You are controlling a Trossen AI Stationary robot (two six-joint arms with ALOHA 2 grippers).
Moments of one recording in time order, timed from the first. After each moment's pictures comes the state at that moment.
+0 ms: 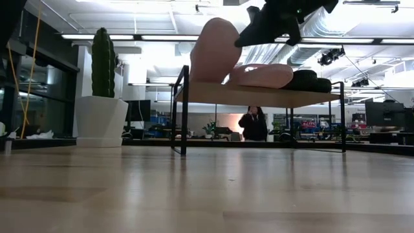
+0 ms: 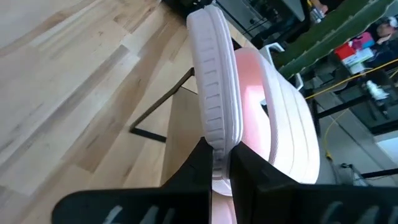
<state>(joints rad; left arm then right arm) 0.20 1.84 2.36 -0.92 0.54 -0.19 -0.19 1.28 0.99 -0.21 -0.05 -0.79</state>
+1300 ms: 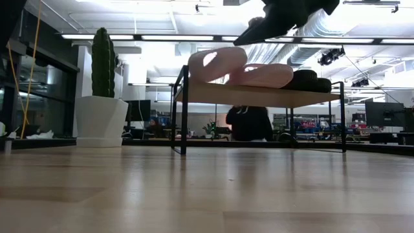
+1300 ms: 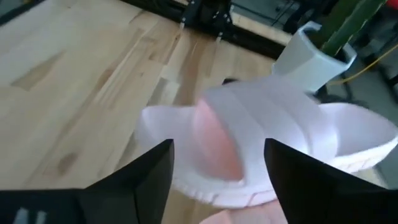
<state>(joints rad) 0.20 1.84 2.36 -0.92 0.54 -0.19 -0.19 1.28 0.99 -0.24 -0.20 -0.45</state>
